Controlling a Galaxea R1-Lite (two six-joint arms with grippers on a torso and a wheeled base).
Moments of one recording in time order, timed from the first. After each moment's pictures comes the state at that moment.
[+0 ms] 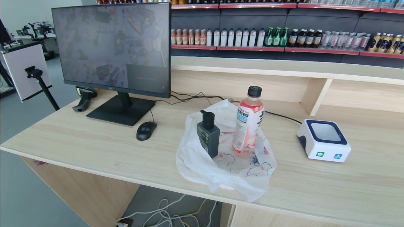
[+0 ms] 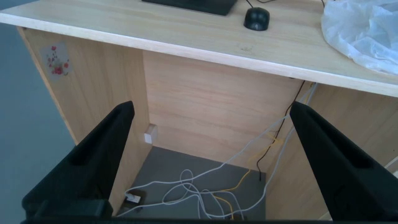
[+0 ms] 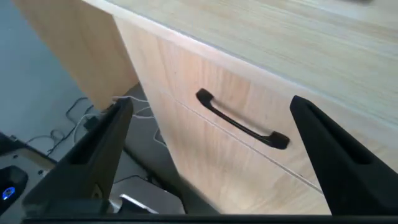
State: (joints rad) left arm 0.00 0.00 0.00 0.00 0.00 0.00; right arm 0.34 0.19 0.00 0.00 0.04 -0.01
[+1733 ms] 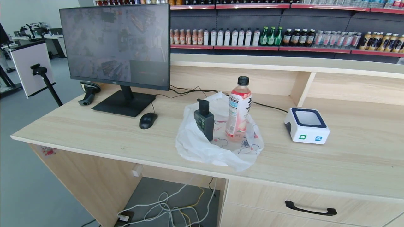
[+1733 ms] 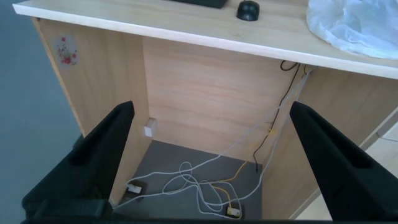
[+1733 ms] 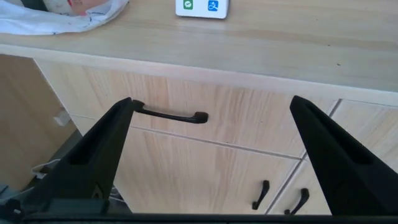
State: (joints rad) left arm 0.00 0.00 0.00 0.00 0.00 0.00; right arm 0.00 0.00 0.00 0.00 0.01 -0.02
